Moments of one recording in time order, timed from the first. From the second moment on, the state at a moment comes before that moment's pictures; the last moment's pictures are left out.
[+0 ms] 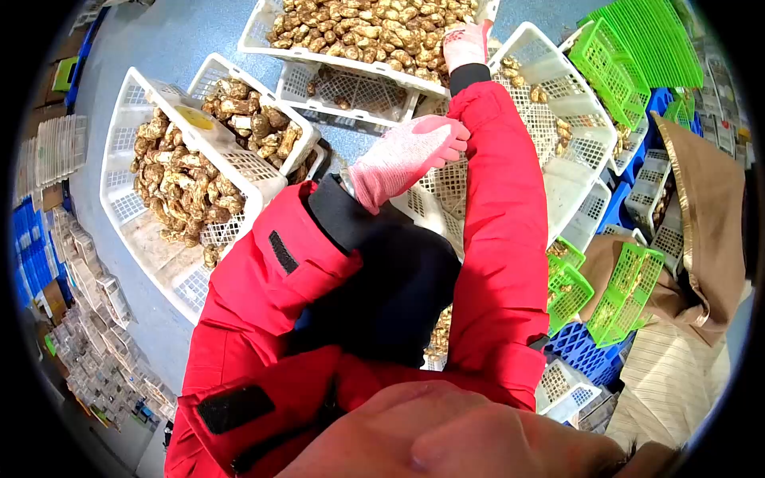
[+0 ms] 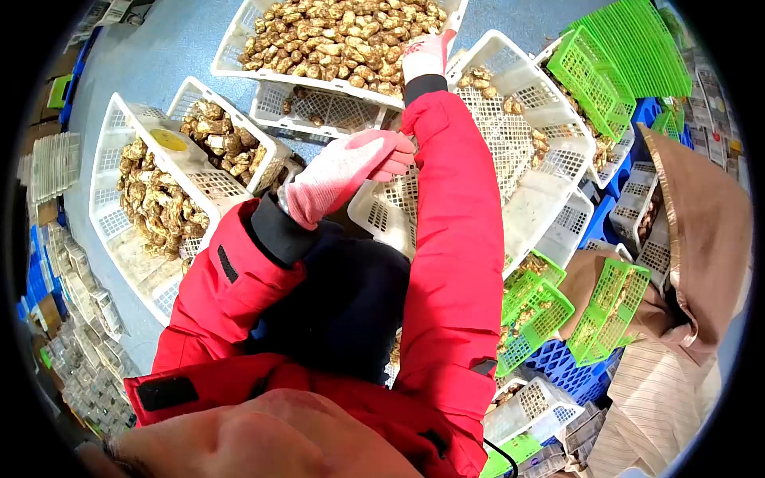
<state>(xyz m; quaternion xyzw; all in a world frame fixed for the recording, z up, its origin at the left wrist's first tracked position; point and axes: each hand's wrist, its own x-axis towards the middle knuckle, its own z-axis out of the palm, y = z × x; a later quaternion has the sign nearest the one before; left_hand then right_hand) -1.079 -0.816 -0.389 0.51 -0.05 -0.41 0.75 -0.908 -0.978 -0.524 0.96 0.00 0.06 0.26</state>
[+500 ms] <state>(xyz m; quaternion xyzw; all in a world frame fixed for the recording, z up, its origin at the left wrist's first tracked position) -1.073 -0.812 -0.385 0.48 -0.01 -0.39 0.78 -0.927 -0.925 -0.470 0.99 0.10 0.01 -0.04</state>
